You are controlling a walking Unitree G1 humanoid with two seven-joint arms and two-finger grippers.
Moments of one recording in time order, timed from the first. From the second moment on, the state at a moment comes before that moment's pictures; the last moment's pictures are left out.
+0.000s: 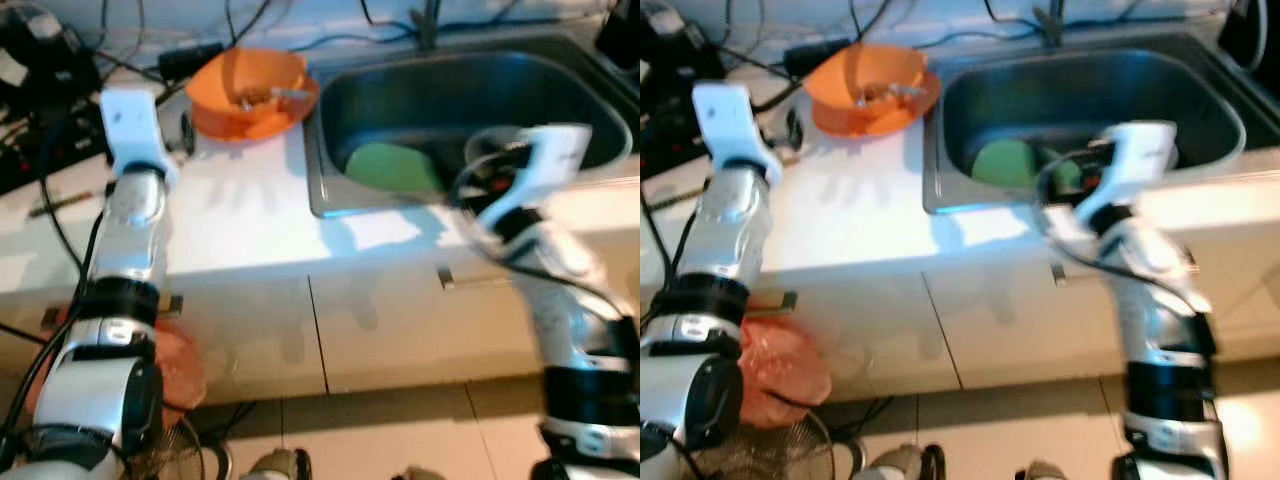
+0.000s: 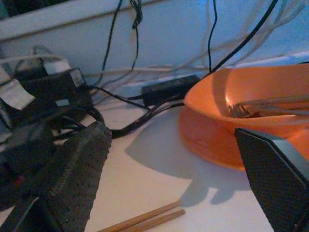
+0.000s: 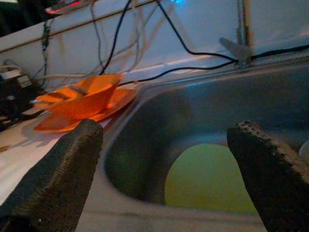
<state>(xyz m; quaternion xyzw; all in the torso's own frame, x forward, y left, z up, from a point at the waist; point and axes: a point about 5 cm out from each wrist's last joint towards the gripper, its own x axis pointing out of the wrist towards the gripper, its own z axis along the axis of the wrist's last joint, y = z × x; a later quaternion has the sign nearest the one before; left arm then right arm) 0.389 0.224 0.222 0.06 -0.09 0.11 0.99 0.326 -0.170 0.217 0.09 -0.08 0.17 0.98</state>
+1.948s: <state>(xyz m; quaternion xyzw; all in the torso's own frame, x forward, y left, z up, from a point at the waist) 0.396 0.254 0.229 0.06 -0.06 0.19 0.98 0.313 -0.163 0.205 0.09 -0.06 0.17 0.98</state>
